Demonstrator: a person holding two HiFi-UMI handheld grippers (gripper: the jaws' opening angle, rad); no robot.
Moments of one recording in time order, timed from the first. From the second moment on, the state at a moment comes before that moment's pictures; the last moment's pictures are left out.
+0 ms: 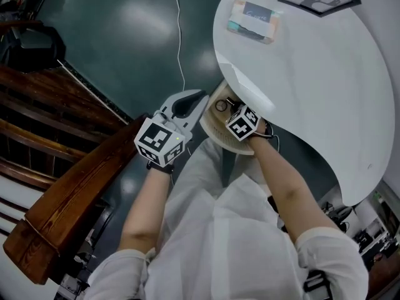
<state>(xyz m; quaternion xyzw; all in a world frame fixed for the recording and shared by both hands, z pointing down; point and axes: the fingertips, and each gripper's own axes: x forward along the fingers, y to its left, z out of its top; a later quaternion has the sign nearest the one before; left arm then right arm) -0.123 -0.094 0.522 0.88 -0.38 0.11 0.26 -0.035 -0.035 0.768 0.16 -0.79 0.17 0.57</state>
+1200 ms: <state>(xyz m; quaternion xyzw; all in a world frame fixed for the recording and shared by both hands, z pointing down) -0.124 -0.095 0.523 0.88 -0.38 0.12 0.26 -0.040 -0.040 0.772 0.17 -0.79 0.18 0.56</state>
